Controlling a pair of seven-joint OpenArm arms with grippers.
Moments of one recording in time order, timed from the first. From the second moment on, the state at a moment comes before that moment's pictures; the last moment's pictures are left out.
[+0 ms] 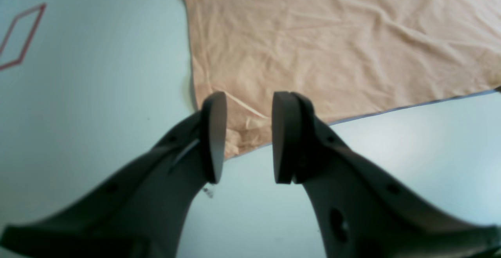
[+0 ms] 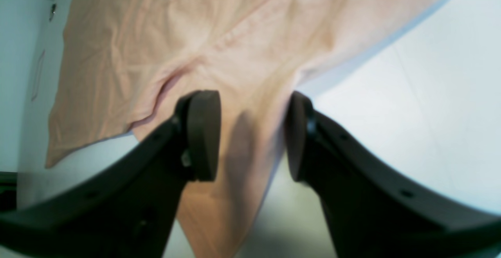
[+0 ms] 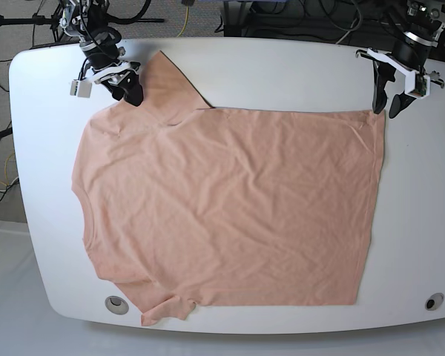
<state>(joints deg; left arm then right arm) 41.1 -13.5 -30.4 113.0 -24.7 -30.9 13.8 -27.2 0.9 29.9 87.8 44.2 31.6 -33.4</state>
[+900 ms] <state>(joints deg) 34.3 -13.6 -34.9 100.6 -38.1 -30.8 27.1 -27.3 2.1 29.8 88.0 43.2 30.7 -34.5</state>
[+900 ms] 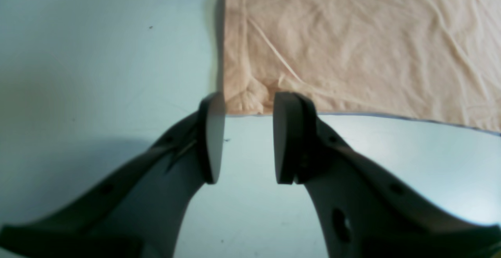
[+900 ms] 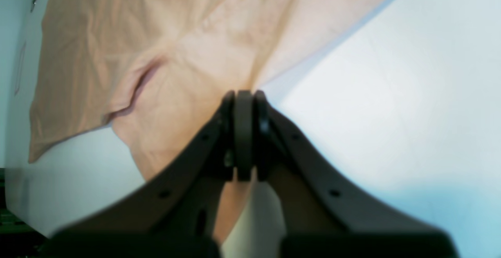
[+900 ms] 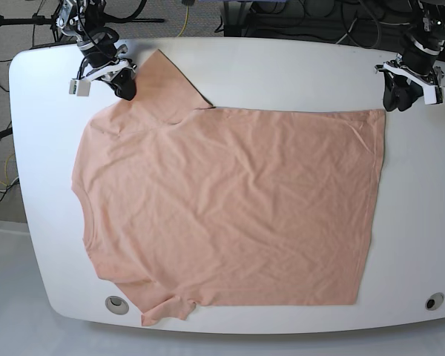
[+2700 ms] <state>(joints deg) 19.1 -17.4 -37.7 79.6 -52.7 -30.6 43.7 -27.3 2.3 29.7 88.1 41.7 31.4 -34.3</state>
